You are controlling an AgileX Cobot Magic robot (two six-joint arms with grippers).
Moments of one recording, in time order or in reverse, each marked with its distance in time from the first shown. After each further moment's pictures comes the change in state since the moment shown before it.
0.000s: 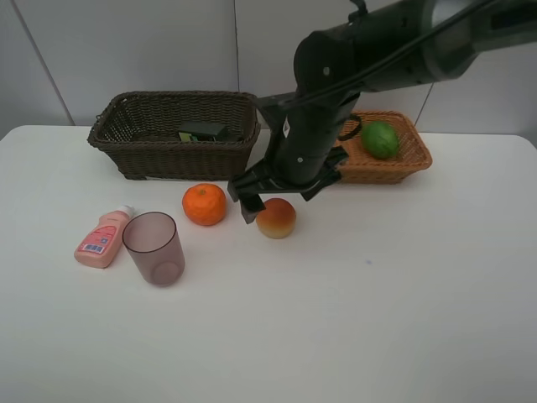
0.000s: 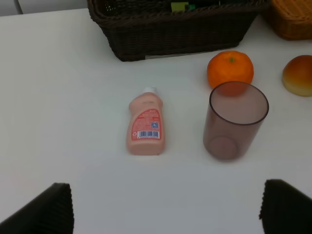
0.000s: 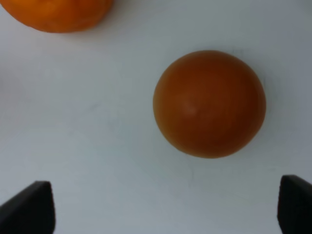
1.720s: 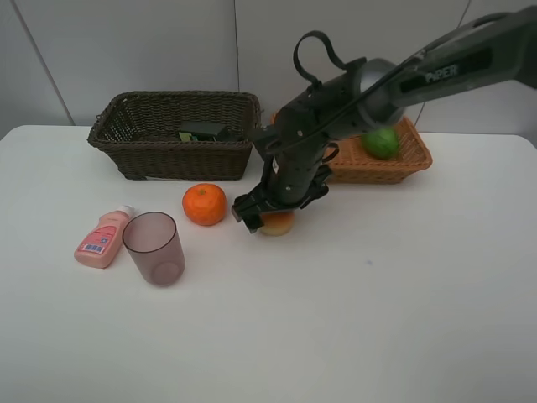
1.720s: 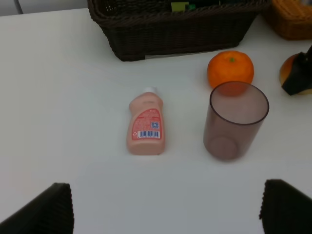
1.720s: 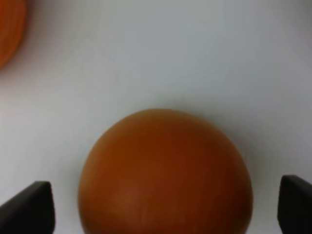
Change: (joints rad) left arm 0.000 0.000 0.000 0.001 0.000 0.000; right arm -0.023 0.211 -0.044 -0.184 -0.179 0.083
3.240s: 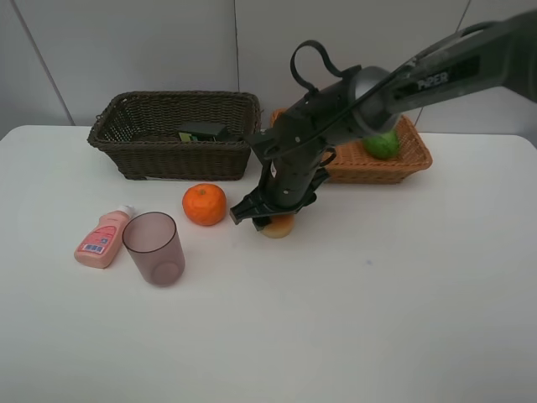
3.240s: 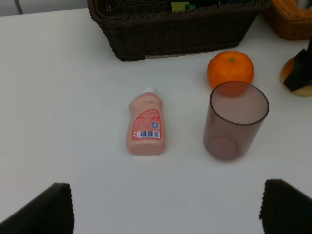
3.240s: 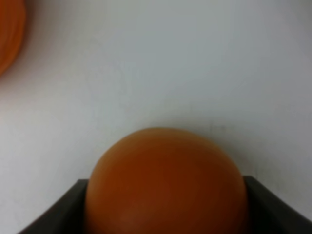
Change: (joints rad) left arm 0.000 0.000 0.000 0.000 0.000 0.000; right arm 0.000 0.014 0.000 0.006 -0.028 0.000
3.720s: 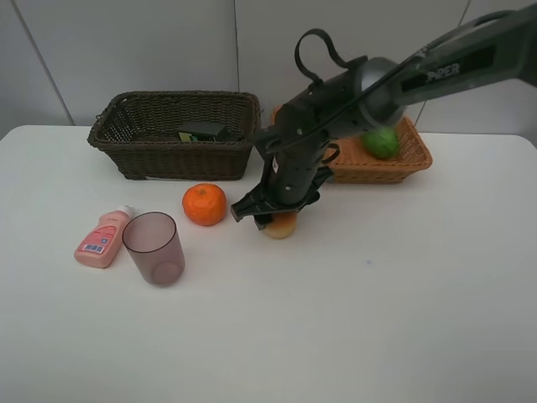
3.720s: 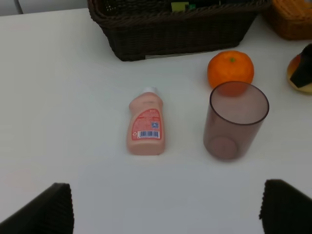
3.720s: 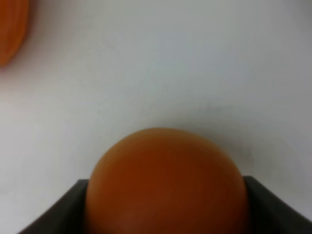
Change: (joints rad) left arm 0.000 0.000 0.000 0.000 0.000 0.000; right arm 0.000 -0.046 0.000 0.023 0.058 -0.001
